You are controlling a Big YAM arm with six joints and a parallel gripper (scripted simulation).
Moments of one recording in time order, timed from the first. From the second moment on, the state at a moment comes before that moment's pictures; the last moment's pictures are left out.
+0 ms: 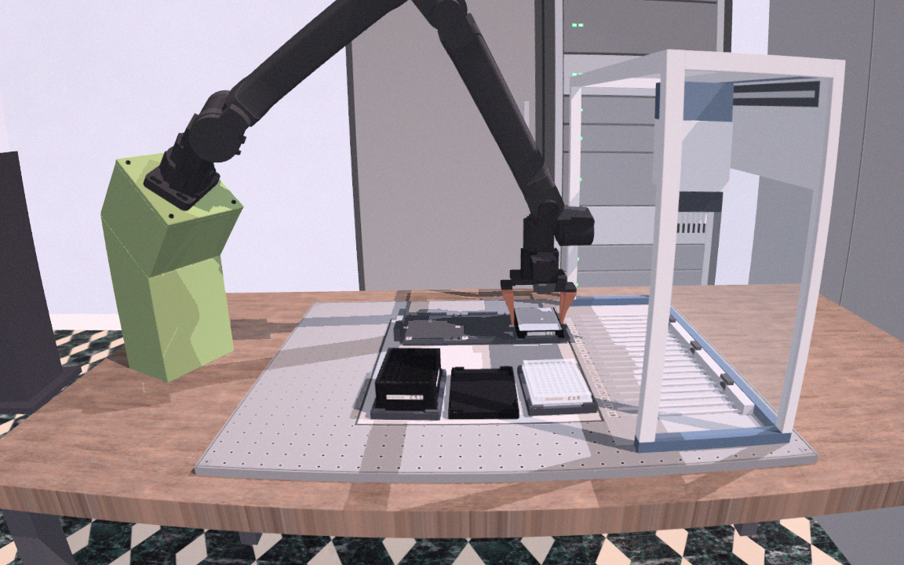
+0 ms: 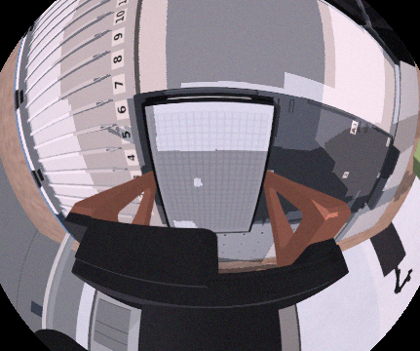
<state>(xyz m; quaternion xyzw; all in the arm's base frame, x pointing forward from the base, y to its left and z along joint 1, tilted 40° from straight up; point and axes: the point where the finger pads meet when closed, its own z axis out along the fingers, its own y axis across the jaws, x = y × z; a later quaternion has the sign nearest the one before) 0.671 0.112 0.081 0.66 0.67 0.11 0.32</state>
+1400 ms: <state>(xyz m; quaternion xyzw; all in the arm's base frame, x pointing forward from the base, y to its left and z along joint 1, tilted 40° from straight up) 0.621 0.096 0.142 0.65 0.68 0.11 0.32</state>
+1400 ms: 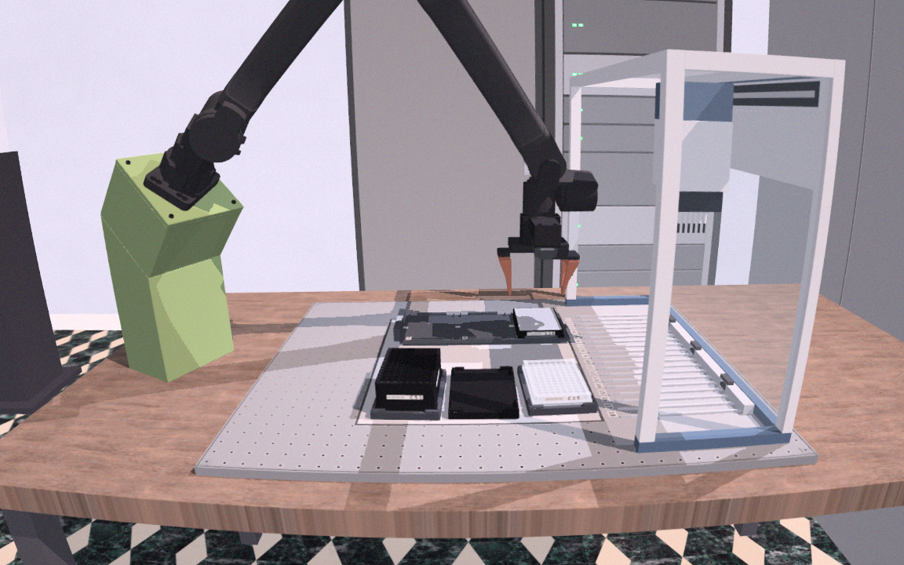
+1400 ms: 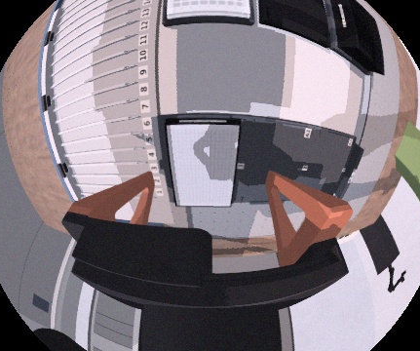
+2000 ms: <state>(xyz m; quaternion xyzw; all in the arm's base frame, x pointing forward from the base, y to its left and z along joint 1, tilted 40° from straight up) 0.614 -0.010 0.179 0.66 0.67 0.11 0.32</state>
